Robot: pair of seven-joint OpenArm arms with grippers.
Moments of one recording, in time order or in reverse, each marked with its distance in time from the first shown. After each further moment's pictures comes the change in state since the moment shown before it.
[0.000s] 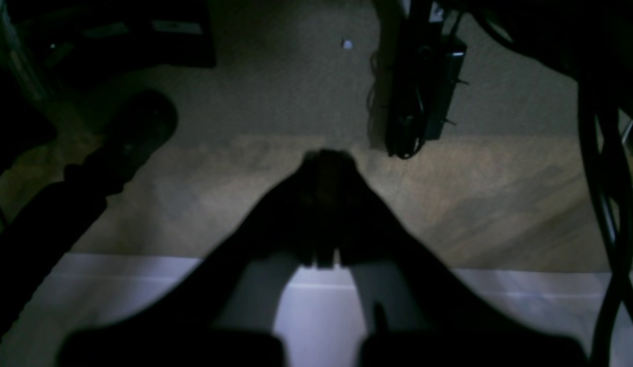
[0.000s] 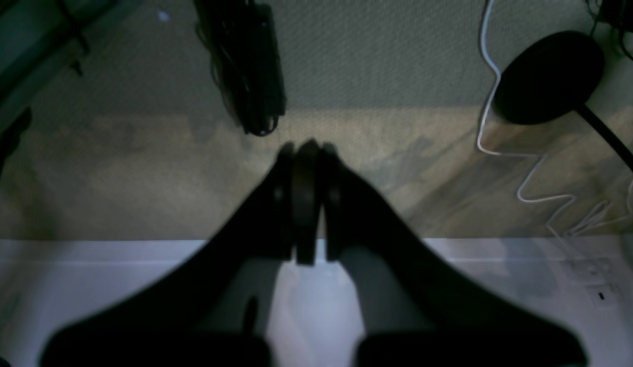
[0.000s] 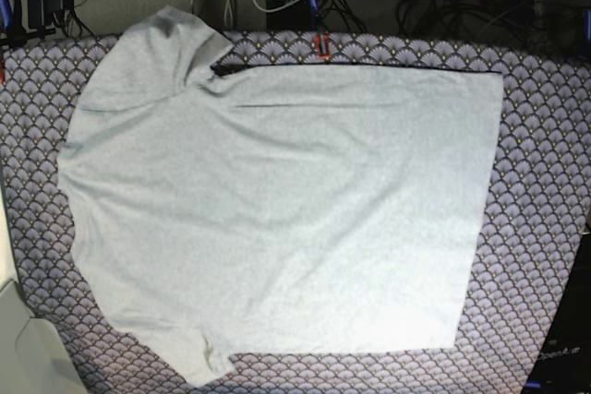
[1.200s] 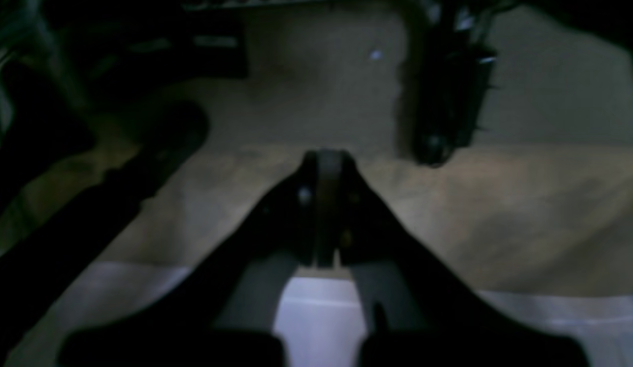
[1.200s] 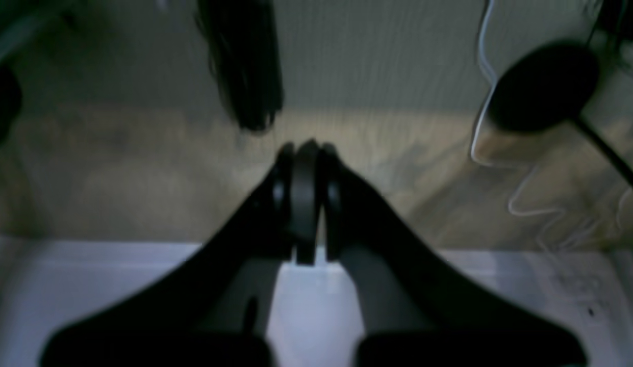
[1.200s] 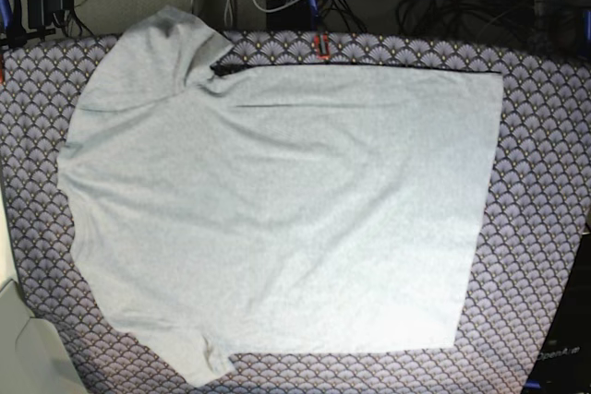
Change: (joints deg) left arm 14.8 -4.0 -0.2 20.9 0.0 0.1 0.7; right arm -9.9 0.2 -2.8 14.0 -0.2 0.0 -1.1
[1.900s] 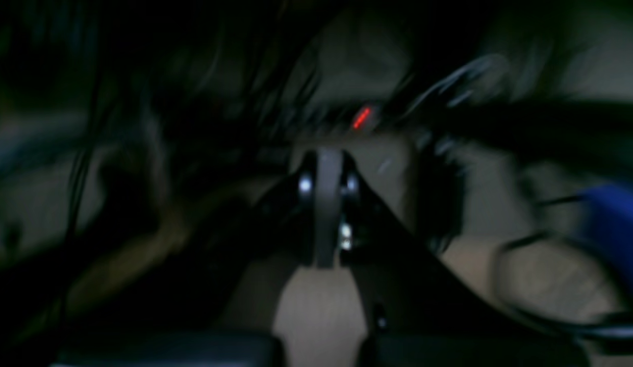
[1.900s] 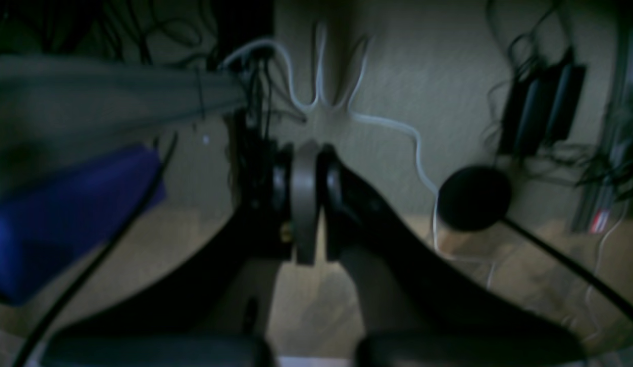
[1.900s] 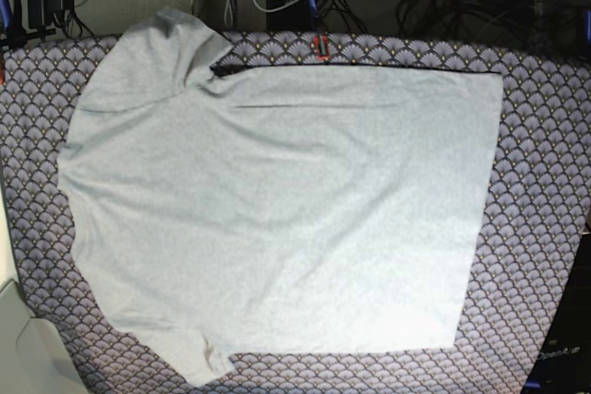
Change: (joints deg) left arm 32.0 -2.5 -8.0 68.2 -0.1 -1.0 11.3; right arm -36.2 2.3 0.5 66.1 0.1 0.2 -3.4
